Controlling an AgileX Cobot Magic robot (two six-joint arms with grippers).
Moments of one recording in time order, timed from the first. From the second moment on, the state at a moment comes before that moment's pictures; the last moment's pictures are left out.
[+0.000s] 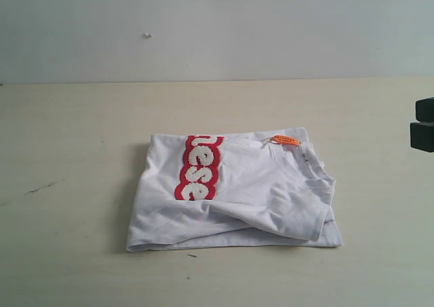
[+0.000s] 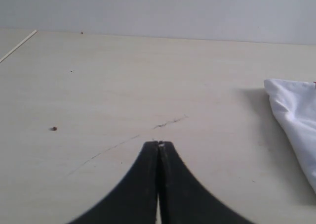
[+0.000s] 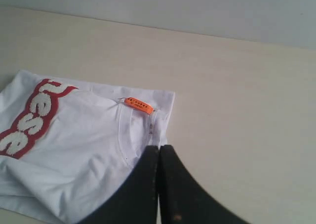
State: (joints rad) left arm -0.01 0.01 0.00 -0.01 0.37 -0.03; right arm 0.06 0.86 -0.54 0.27 0.31 -0.26
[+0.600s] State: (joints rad) left arm -0.01 0.01 0.00 -0.01 0.37 -0.03; right arm -0.07 0.65 -0.51 0.21 0.33 -0.26
